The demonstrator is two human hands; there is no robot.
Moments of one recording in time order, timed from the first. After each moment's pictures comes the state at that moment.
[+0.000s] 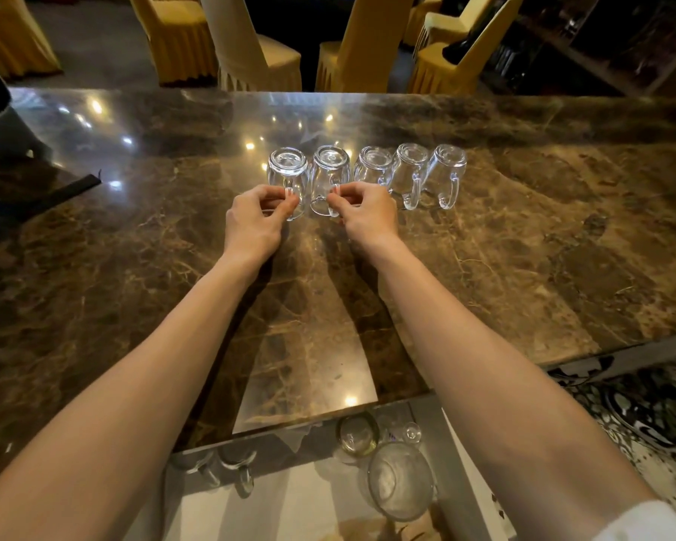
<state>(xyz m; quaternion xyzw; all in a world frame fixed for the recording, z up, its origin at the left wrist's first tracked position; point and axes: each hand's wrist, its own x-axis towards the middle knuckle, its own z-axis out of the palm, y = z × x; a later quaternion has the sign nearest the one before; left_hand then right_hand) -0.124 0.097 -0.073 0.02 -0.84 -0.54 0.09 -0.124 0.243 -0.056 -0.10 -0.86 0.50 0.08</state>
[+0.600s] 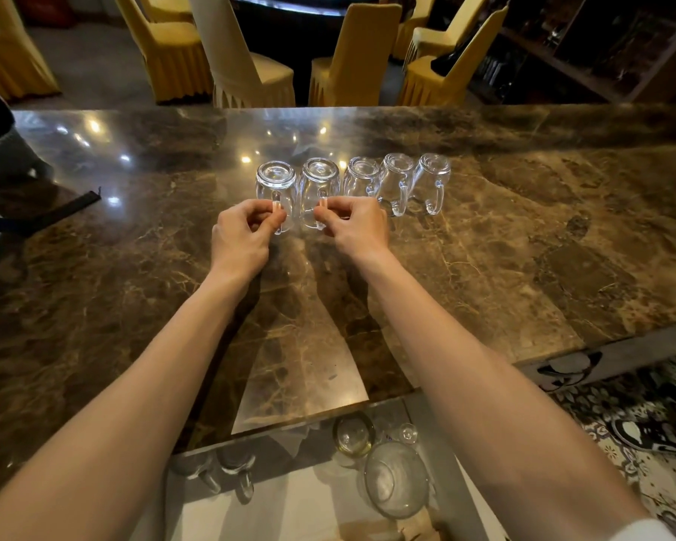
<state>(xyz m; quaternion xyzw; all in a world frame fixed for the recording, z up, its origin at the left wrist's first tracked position) -0.105 0.090 -0.065 0.00 -0.85 -0.52 0.10 -0.101 0.239 -0.046 -0.09 -0.85 0.52 0.09</state>
